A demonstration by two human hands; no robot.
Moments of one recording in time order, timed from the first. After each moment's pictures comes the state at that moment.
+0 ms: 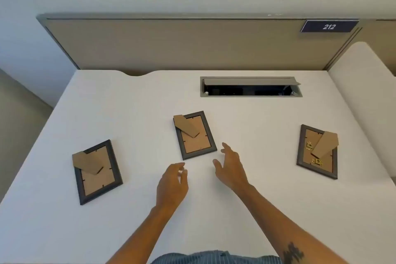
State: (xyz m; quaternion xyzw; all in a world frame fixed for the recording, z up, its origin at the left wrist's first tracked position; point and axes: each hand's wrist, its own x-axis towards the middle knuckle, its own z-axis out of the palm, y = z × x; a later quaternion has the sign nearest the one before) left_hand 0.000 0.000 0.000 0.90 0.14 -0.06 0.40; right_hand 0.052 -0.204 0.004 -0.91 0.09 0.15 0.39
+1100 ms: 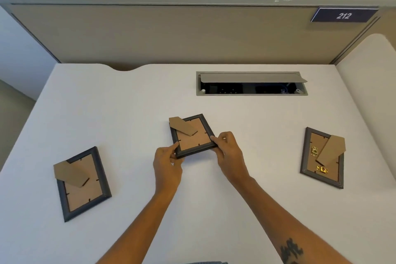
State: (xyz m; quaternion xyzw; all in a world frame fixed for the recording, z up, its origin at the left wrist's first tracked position) left_hand 0.088 -0.015 0.029 0.87 0.17 0.01 0.46; right_hand 0.117 -0.216 -0.001 -0.93 -0.09 -0.08 0.35
